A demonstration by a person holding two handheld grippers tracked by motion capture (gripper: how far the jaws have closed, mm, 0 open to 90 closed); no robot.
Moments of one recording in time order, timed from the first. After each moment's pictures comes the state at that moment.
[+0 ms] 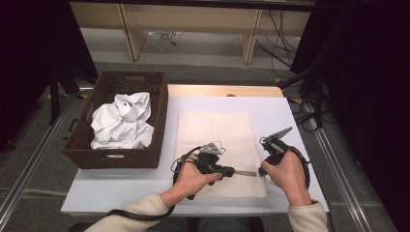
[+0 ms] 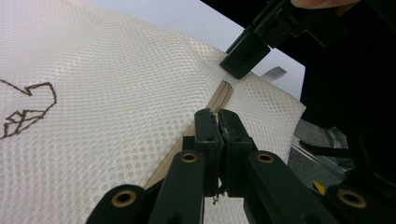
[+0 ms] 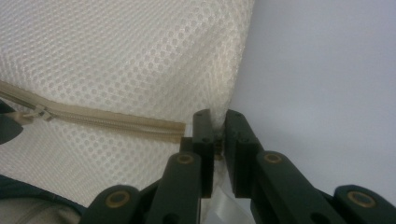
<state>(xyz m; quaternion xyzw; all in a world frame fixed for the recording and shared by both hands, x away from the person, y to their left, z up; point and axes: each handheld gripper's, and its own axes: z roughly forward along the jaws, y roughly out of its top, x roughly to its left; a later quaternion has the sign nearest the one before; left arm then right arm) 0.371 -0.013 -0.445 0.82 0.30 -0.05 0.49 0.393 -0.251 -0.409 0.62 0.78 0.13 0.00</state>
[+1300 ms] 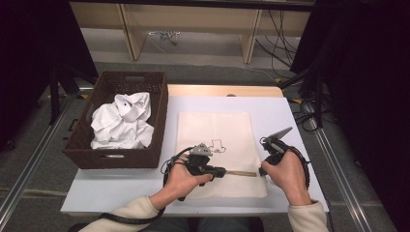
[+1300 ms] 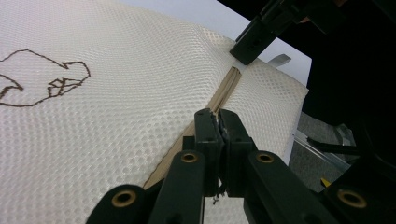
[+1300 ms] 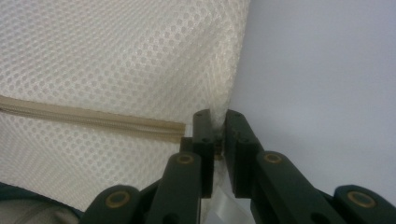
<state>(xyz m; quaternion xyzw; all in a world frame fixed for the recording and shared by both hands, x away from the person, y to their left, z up) 0.366 0.013 -0.441 0.82 0.30 -0.04 0.48 0.395 -0.253 -0.410 0.61 0.78 0.12 0.00</state>
